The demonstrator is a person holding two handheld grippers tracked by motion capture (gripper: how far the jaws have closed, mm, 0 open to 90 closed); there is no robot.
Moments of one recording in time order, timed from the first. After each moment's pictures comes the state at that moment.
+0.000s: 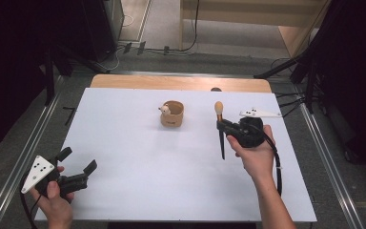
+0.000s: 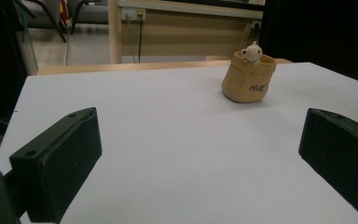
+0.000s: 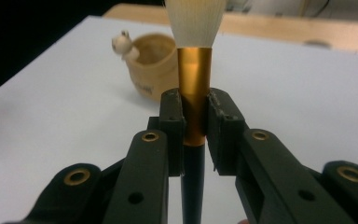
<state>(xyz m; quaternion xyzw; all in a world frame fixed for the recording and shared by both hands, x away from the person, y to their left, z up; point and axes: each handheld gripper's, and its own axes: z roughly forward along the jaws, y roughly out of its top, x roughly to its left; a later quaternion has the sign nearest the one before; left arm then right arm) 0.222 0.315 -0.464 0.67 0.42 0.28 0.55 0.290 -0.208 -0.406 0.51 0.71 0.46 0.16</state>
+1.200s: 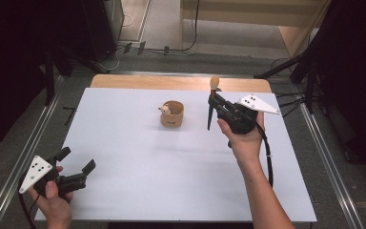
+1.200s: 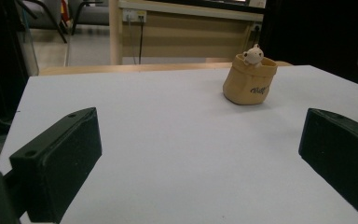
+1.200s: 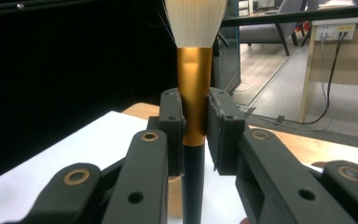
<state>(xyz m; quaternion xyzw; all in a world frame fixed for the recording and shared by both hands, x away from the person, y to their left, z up) 0.222 0.318 -0.463 0.66 0.42 0.28 0.56 0.316 -0.187 -0.389 0.43 0.63 0.60 0.24</state>
